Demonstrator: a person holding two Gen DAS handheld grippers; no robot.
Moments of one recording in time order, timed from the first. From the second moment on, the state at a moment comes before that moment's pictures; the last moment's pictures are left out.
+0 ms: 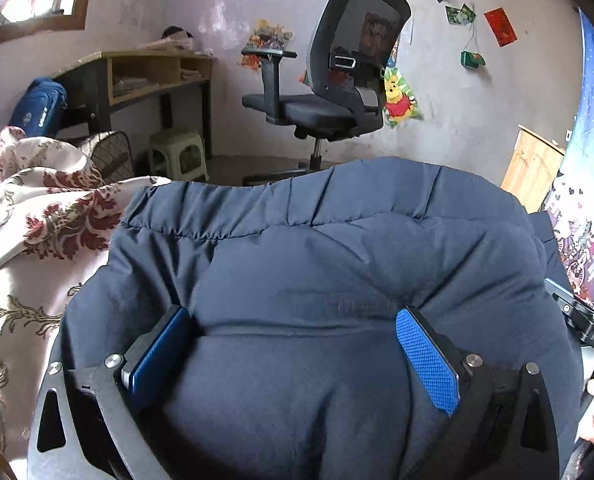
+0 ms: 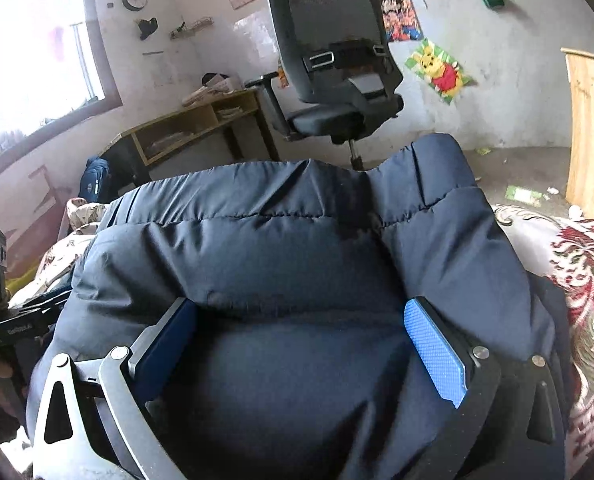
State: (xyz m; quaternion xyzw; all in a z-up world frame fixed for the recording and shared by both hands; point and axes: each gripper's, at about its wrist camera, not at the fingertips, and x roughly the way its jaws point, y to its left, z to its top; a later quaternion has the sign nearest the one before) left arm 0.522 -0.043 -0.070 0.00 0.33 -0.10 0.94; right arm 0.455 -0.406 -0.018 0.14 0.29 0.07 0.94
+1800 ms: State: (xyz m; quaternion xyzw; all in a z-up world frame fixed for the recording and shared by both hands) left arm 0.535 0.112 -0.142 -0.22 0.53 -0.21 0.79; right arm 0.436 -0.518 -0.047 0.20 0.43 0.08 0.88
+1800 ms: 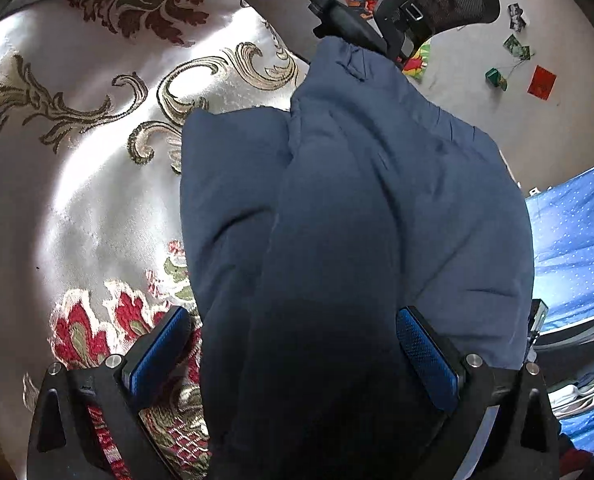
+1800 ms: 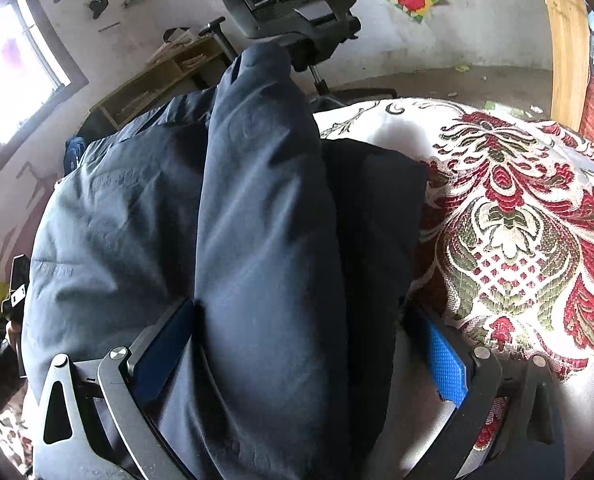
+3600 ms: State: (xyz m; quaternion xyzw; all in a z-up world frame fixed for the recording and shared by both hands) left arm 0.440 -0.080 -0.055 -0.07 0.47 -0.17 0.86; right arm 0.288 -0.580 0.047 0.12 0.41 -0.12 0.90
